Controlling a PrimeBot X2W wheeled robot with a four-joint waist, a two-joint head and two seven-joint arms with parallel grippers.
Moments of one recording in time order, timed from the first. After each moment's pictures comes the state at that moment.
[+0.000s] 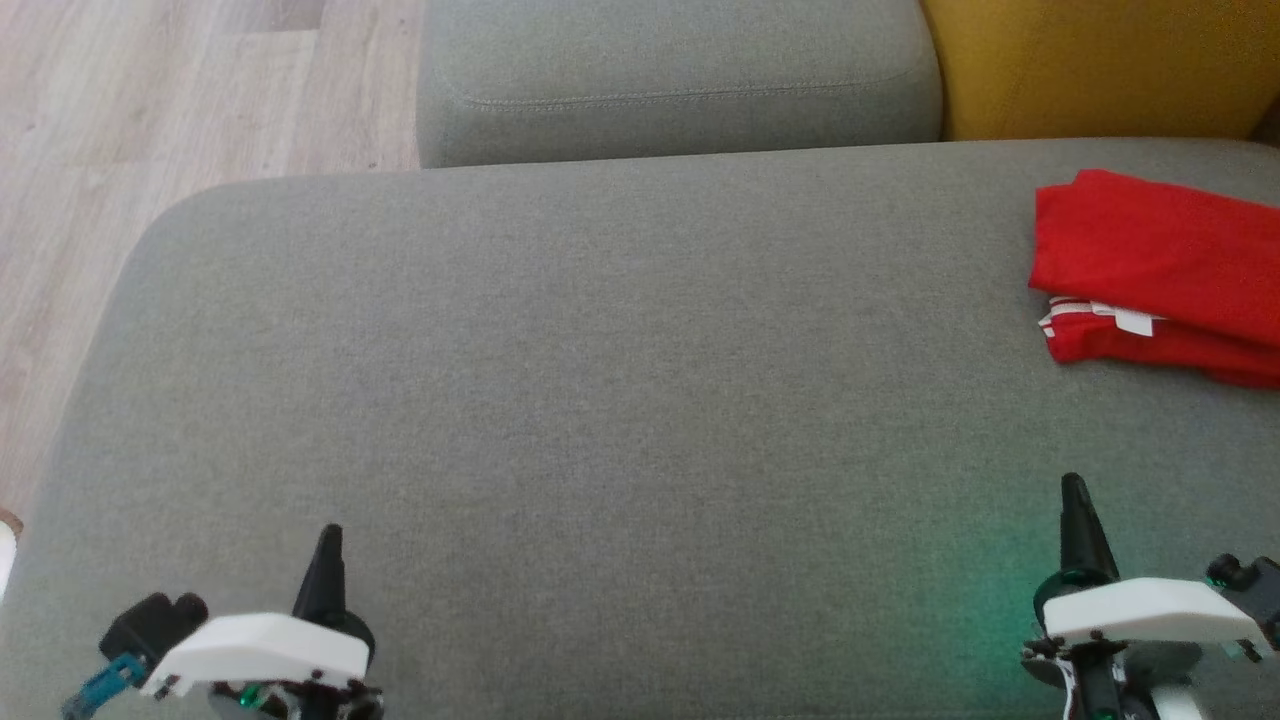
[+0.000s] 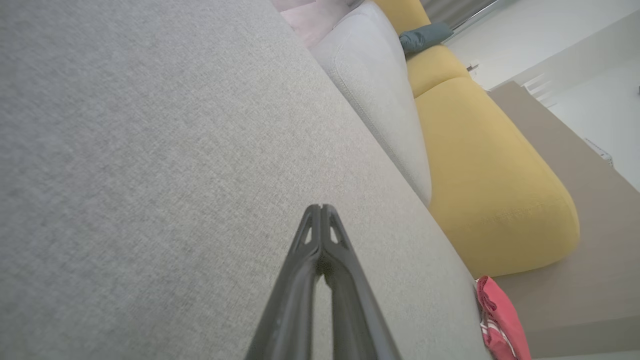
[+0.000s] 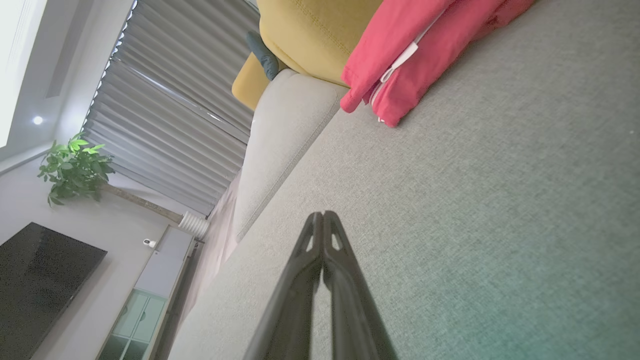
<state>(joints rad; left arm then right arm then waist) 0.04 0.05 -0.07 0.31 -0.95 -0.02 -0.07 -0.01 -0.04 -0.03 0.37 0.91 0.12 -0.06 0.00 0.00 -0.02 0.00</state>
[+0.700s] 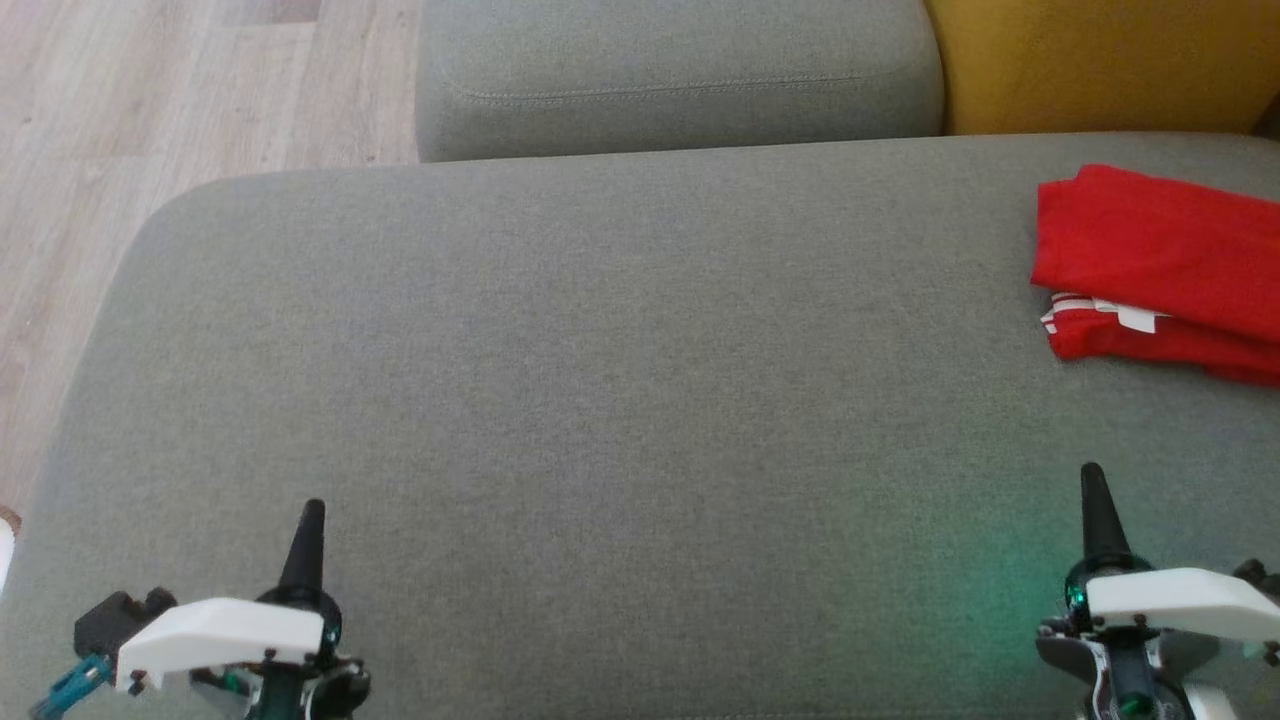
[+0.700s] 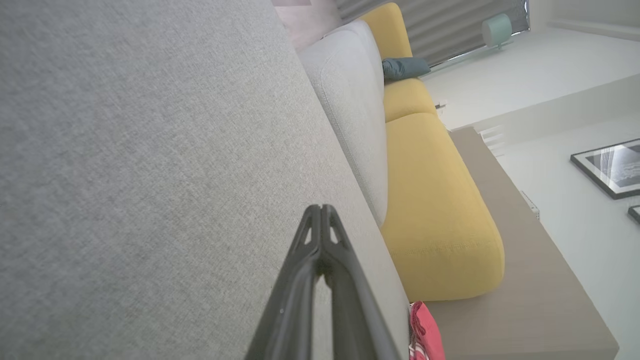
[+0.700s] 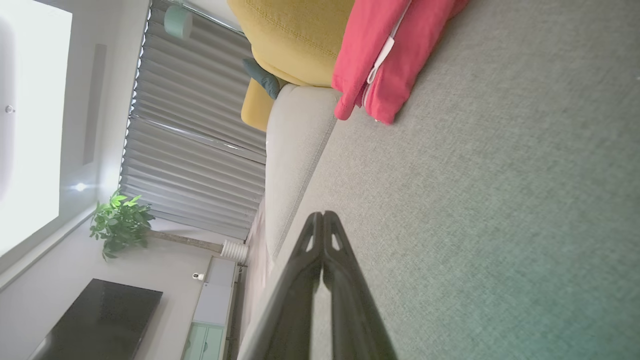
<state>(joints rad) 0.01 0.05 -0.02 0.30 -1.18 -0.05 -0.01 -0.02 -0.04 -0.07 0.34 1.16 0.12 0.00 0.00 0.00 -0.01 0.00</state>
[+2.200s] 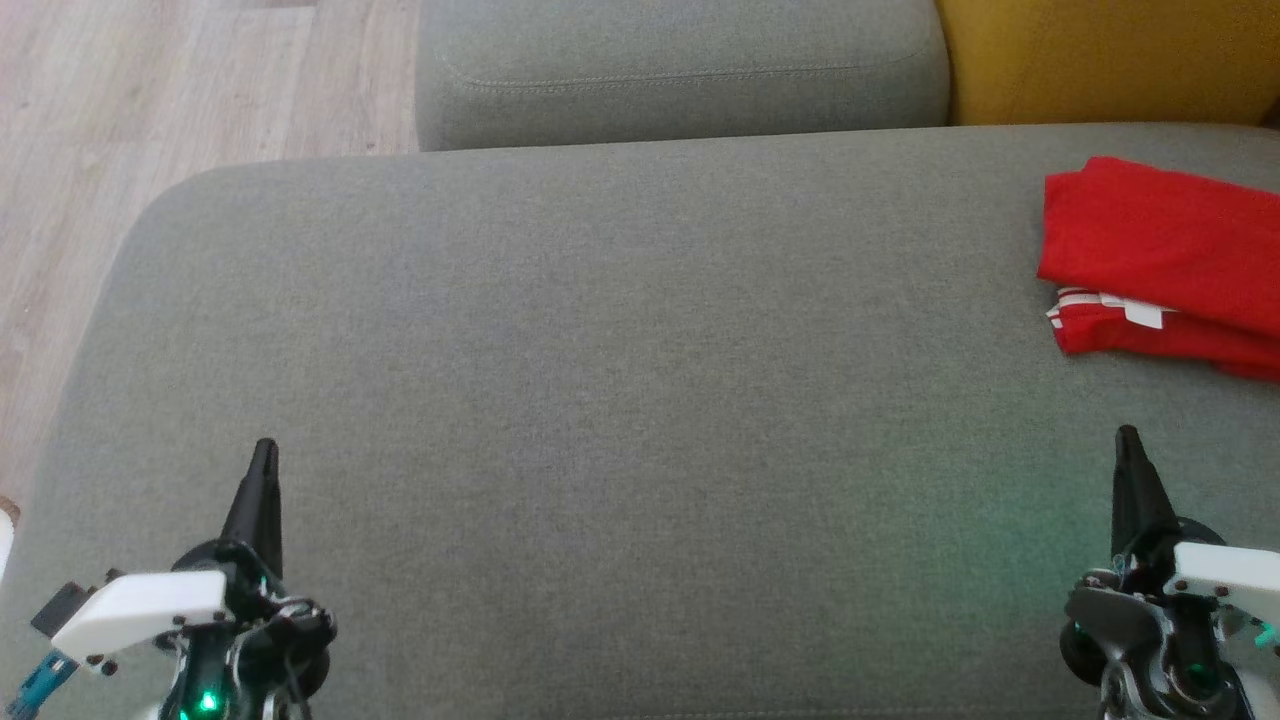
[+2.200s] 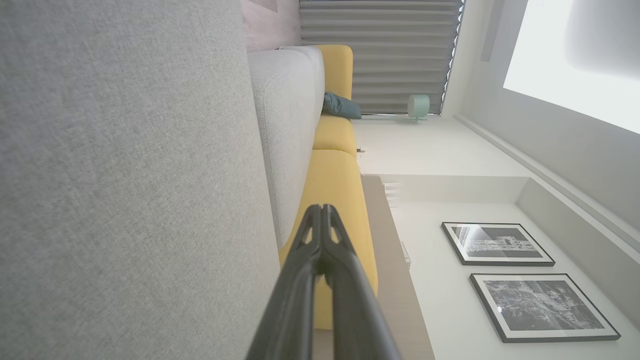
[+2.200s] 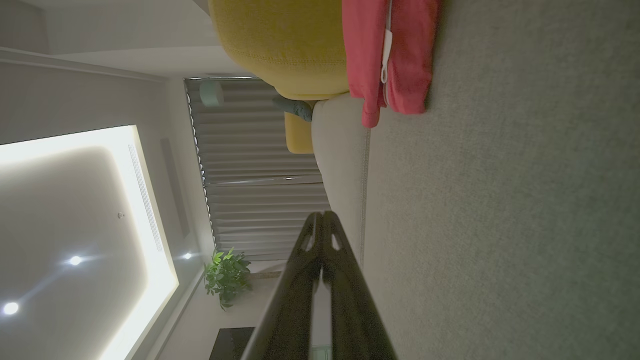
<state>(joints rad) -0.05 0.04 0.08 0.28 -1.60 -0.12 0.11 -0.05 -0.04 -0.13 0.29 1.60 0.12 0.11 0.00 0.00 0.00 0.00</state>
